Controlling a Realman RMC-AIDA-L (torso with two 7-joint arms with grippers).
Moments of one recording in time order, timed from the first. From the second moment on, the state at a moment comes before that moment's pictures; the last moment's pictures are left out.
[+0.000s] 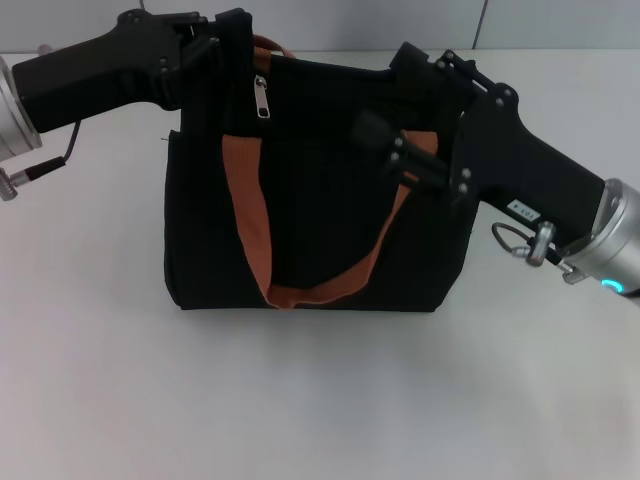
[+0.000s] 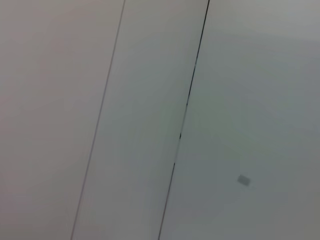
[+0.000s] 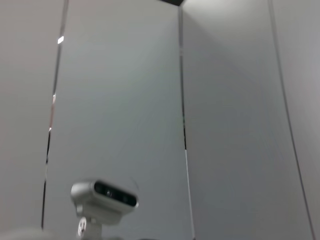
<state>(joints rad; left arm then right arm) -0.52 -2.08 0.80 0.81 1.57 1.59 -1.51 0.49 2.09 -1.63 -0.30 -0.57 -1.61 0.67</state>
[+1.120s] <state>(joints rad) -0.56 -2.08 0.88 0.83 1.52 1.57 -1.49 0.61 2.08 -1.60 -0.31 -0.72 -1.45 1.59</state>
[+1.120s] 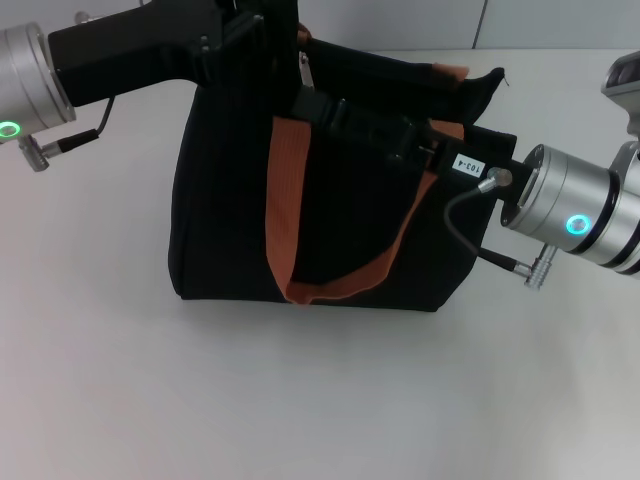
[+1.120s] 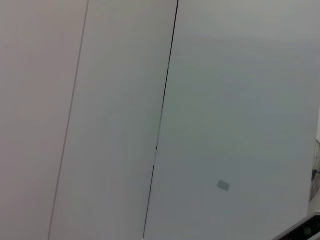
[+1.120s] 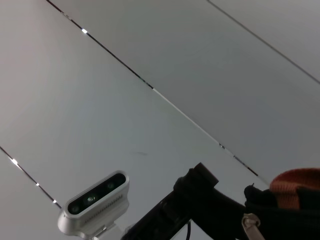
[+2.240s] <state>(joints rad) -0.57 -2.08 0.92 0.82 1.48 1.53 -1.45 0.62 2.09 -1.57 -0.34 -0.72 -1.44 1.56</state>
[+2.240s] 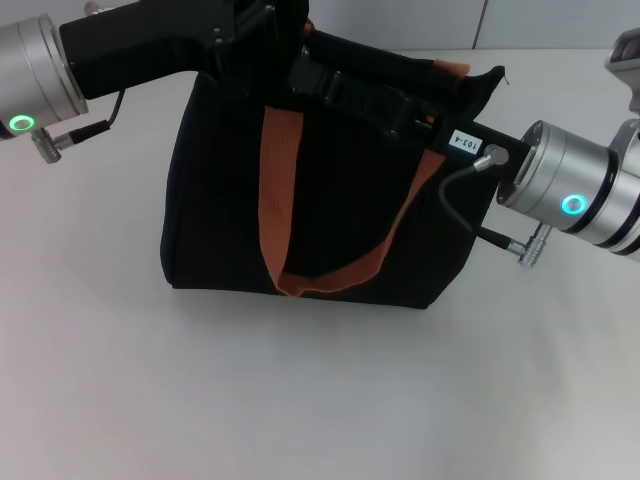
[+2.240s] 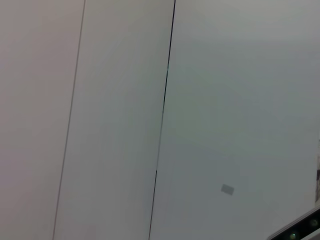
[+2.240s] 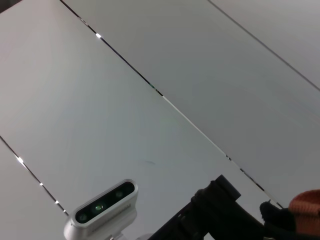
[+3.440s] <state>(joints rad) -0.56 -2.08 0.94 0.82 1.46 1.52 -1.45 0.65 2.09 -1.59 -0.34 -0.73 -1.42 1.56</state>
